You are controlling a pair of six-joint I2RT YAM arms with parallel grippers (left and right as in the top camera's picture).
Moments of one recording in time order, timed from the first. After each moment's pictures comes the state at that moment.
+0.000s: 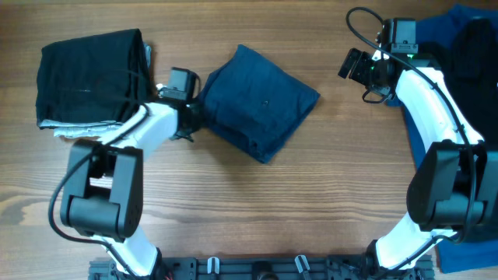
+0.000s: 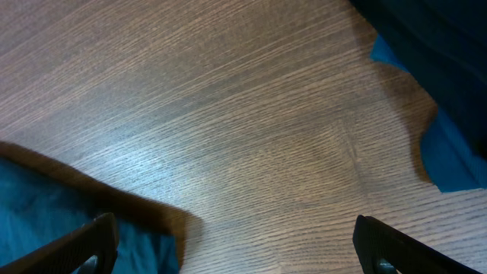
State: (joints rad) left arm -0.21 1.87 1.08 -0.49 -0.03 -0.63; right arm -0.03 1.87 1.42 -0.64 -0.07 0.40
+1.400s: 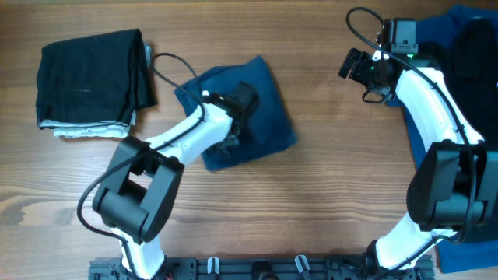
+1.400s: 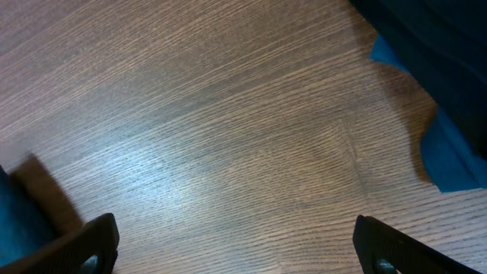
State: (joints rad) left arm -0.54 1.93 1.24 -0.88 -0.37 -0.71; right arm -0.03 1.87 1.42 -0.64 -0.07 0.40
